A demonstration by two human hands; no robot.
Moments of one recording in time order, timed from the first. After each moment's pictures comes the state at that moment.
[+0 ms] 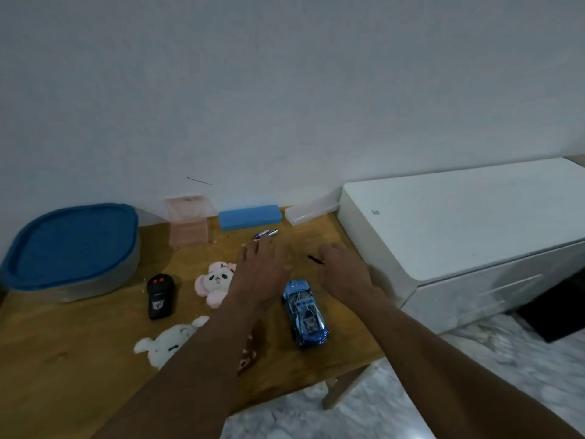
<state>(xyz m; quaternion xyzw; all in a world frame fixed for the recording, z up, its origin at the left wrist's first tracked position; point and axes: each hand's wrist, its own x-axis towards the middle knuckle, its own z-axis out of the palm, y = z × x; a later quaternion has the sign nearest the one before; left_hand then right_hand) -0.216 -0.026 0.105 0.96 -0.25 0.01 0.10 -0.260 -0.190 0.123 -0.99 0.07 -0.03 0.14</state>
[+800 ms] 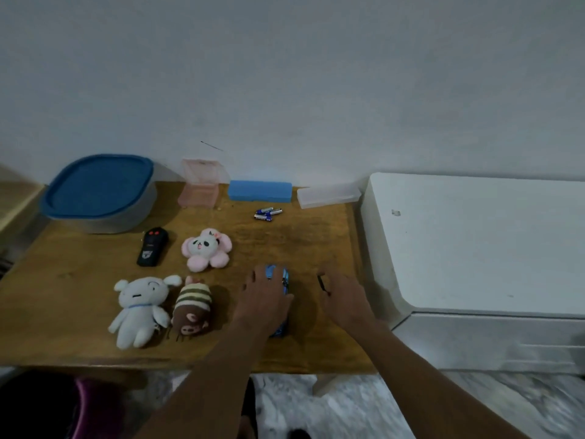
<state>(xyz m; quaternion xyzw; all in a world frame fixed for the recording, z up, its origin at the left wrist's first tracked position) -0.271 -0.139 0.052 0.98 0.01 -0.16 0.13 -0.264 -0.306 0.040 -0.95 -0.03 0.07 0.31</state>
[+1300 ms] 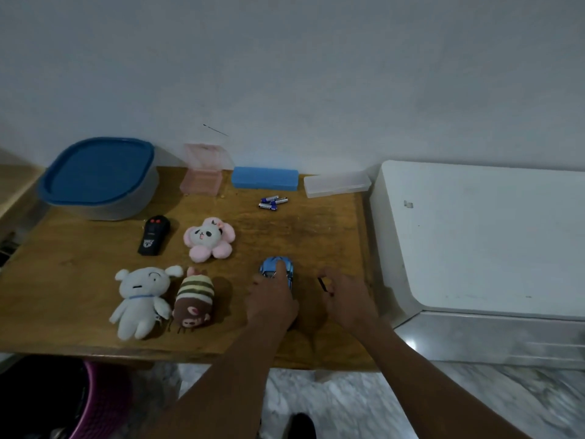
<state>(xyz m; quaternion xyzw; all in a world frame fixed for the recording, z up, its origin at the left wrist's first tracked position) -0.262 -0.154 0.025 0.96 0.12 -0.23 0.12 -0.260 -0.306 0.023 -0.95 -0.05 0.10 0.28</state>
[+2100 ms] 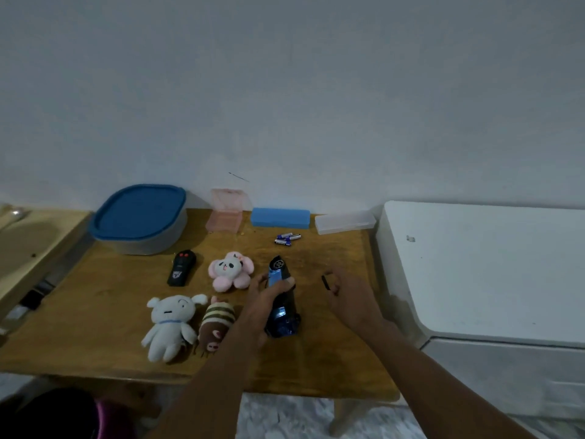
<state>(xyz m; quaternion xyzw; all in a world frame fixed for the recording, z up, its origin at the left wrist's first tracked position) -0.270 -0.102 0.079 0.56 0.26 -0.15 0.77 -0.257 -0.282 0.100 -0.94 -0.08 0.03 0.33</state>
